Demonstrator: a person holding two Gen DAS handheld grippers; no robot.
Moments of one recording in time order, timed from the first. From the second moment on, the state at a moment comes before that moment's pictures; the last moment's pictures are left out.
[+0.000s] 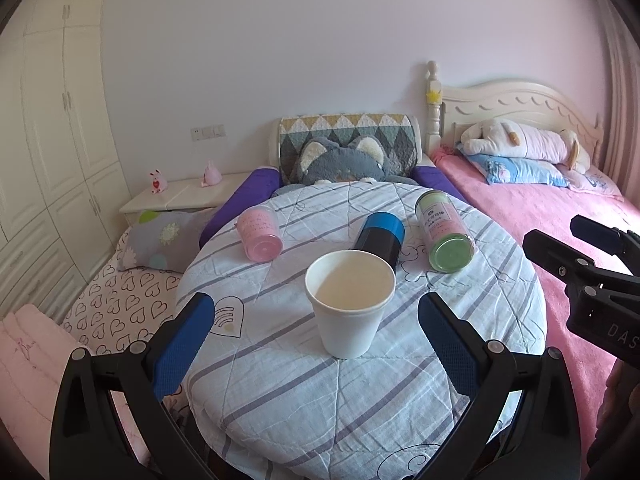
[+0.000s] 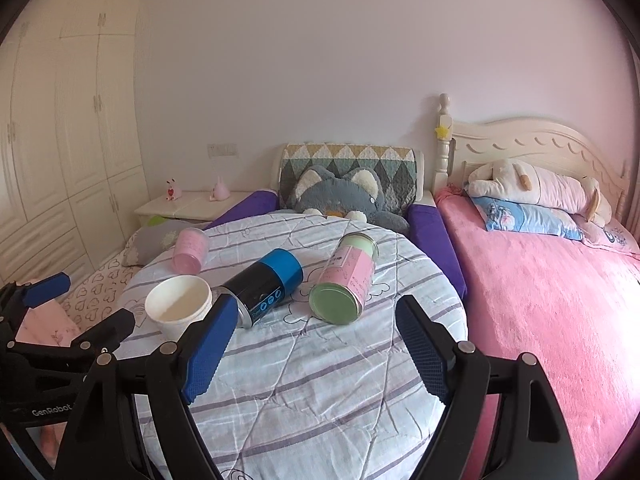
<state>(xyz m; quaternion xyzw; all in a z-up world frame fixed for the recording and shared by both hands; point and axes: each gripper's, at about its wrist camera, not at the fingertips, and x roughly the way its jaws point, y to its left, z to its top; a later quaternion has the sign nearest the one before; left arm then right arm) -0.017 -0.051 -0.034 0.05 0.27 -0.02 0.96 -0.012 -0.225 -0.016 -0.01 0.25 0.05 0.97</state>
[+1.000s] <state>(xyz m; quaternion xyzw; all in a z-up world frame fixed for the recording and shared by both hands) -0.016 -0.042 -0.038 0.03 0.26 -0.01 0.97 -0.009 -0.217 -0.018 -0.01 0.24 0.08 0.97</state>
